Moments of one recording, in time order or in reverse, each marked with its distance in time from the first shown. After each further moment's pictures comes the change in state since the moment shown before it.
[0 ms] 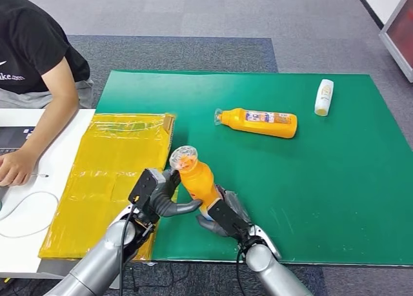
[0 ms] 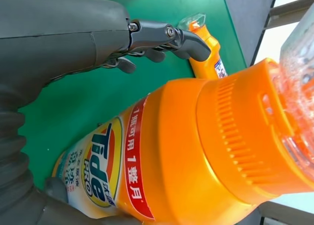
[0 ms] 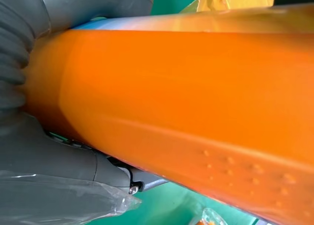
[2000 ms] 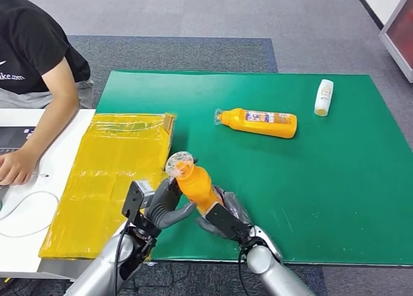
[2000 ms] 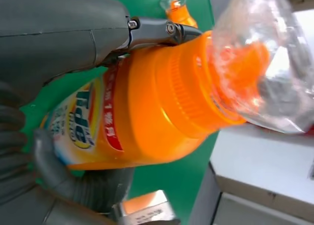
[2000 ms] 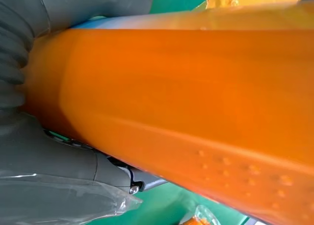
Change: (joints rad) left arm 0.113 0.002 -0.023 -0.158 0.071 -0.044 -0.015; right arm -0.001 -0.023 0.029 -0.012 0.037 -0.010 0.014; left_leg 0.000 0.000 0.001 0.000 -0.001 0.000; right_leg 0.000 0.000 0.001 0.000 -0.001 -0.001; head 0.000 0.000
